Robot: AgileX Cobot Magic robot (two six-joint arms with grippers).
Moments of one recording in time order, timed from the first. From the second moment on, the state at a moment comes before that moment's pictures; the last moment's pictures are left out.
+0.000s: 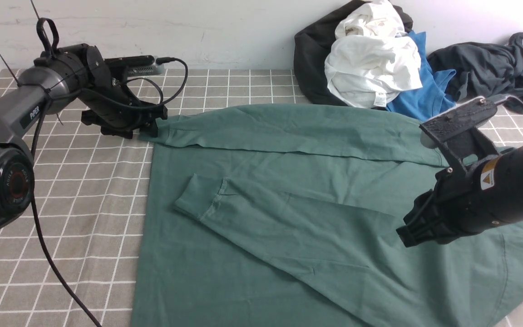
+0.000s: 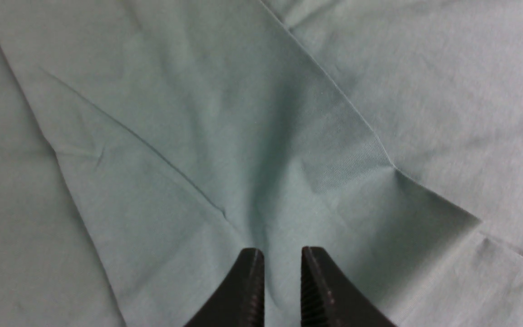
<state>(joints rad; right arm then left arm) 0.42 1.40 -0.93 0.03 0.73 -0.13 -0.01 2.50 -2.19 -0.23 0.81 0.05</state>
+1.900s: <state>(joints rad) 0.07 1.46 -0.96 0.02 0.58 0.01 -0.29 1.88 -1.36 -0.17 0.99 0.12</state>
